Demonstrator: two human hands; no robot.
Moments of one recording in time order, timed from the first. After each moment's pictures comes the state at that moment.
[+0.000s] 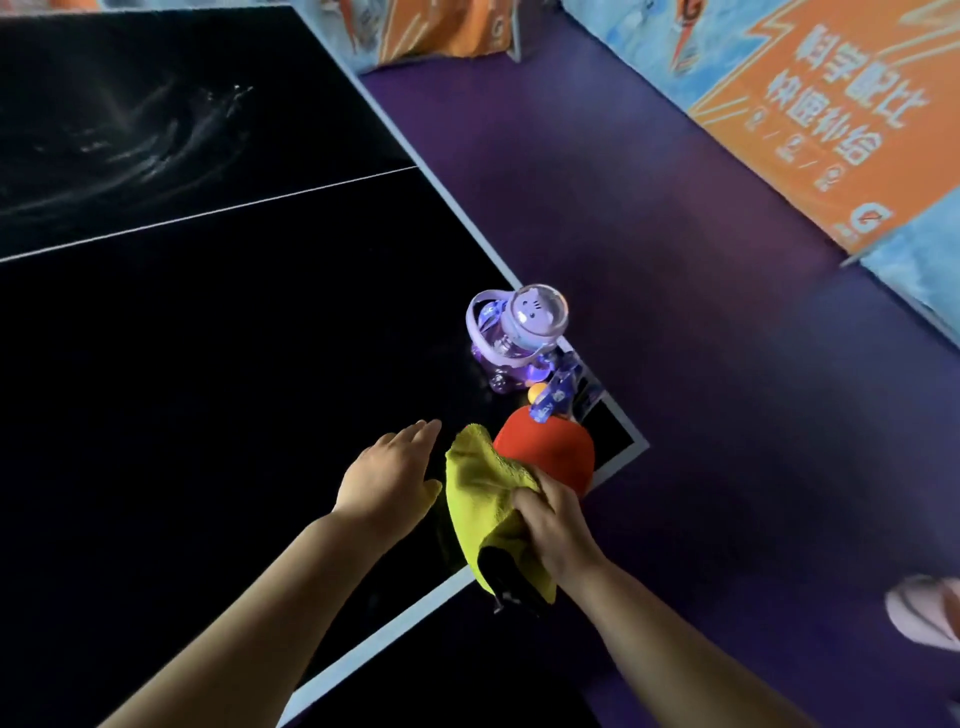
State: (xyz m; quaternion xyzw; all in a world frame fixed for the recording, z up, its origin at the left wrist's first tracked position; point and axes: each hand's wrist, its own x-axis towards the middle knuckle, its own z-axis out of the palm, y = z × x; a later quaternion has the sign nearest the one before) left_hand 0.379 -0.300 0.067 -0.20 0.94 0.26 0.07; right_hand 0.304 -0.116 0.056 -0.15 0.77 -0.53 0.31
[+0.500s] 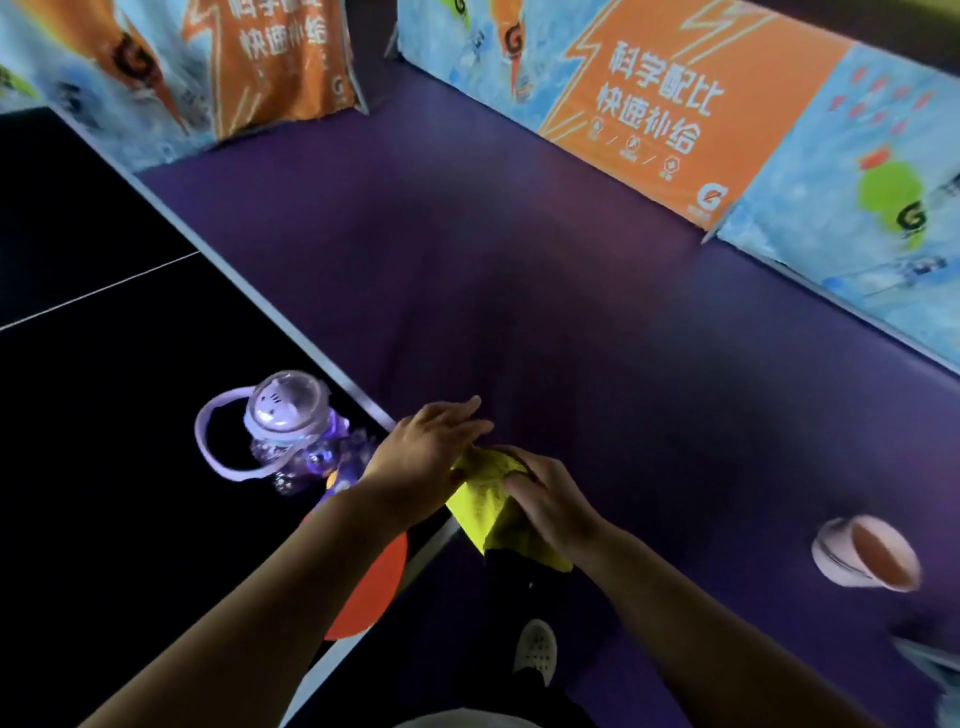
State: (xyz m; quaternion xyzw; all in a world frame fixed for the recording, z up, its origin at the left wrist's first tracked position) left_hand 0.124 -0.124 0.099 0.09 0.97 0.23 -0.01; right_hand 0.098 0.060 0.096 -0.15 0.79 -0.52 0.30
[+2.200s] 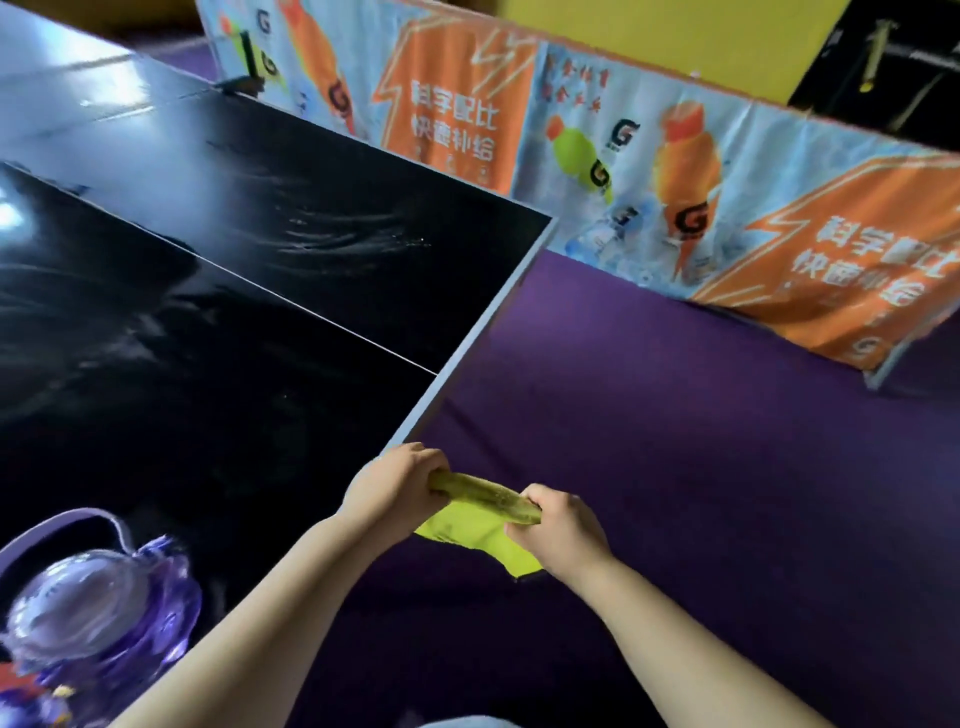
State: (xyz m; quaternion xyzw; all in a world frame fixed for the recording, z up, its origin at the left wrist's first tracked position) left_hand -0.237 -0.357 0.107 -0.62 0.75 0.19 -0.12; right_hand -0.446 -0.335 0.094 -0.64 0.70 -0.09 0.31
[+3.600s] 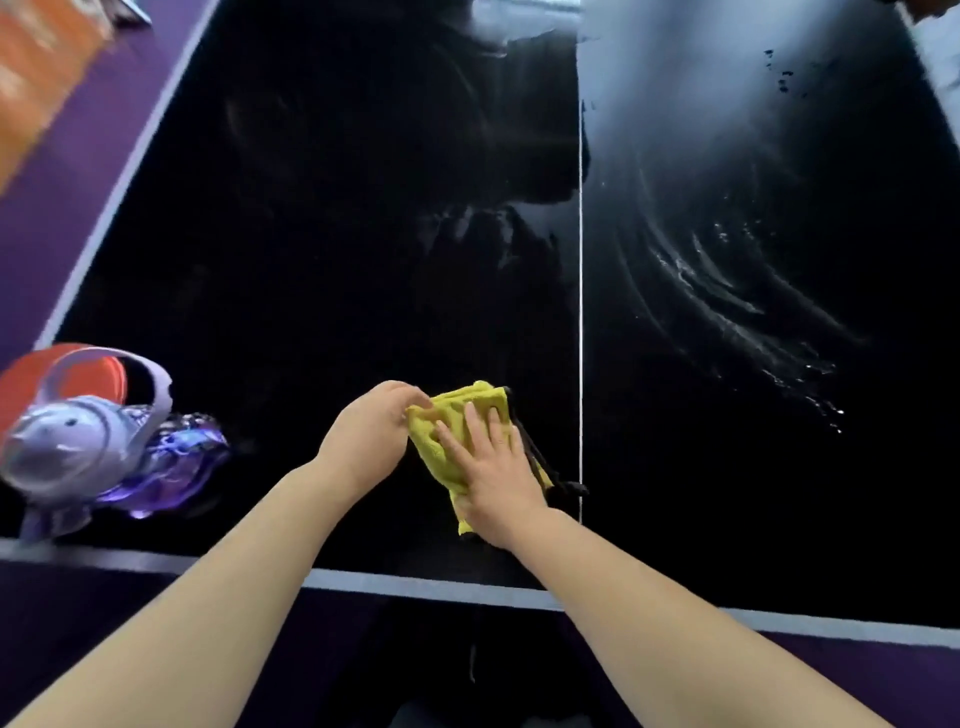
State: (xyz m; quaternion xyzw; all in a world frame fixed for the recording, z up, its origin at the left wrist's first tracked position) left_hand -0.083 -0.549 0.028 -0.93 0.17 0.20 -0.27; right_hand -0.171 -0.694 -0.028 -0.96 -0.03 0.25 0.14
